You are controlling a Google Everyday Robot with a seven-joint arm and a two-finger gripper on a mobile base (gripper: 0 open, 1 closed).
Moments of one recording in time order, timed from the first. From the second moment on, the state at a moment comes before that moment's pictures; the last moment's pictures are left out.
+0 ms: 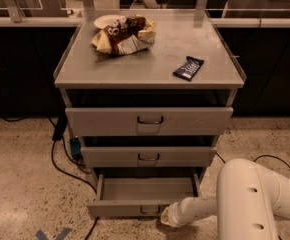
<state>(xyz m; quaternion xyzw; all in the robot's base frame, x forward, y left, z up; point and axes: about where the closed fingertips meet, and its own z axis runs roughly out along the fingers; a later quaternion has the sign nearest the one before) 0.500 -0.100 0.140 -0.68 0.70 0.09 0.22</state>
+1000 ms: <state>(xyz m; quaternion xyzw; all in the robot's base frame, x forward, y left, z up) 0.532 -0.101 0.139 -0.69 0.68 0.08 0.24</state>
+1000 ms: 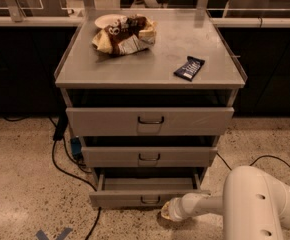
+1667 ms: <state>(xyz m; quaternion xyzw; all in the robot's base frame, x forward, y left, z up) 0.584 -0.108 0.141 -0.72 0.65 0.03 0.23</state>
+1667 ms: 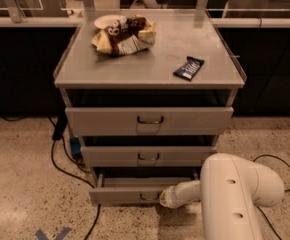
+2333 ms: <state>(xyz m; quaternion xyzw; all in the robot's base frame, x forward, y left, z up) 0.648 -0.106 0.114 -0.75 0.63 -0.03 0.21</state>
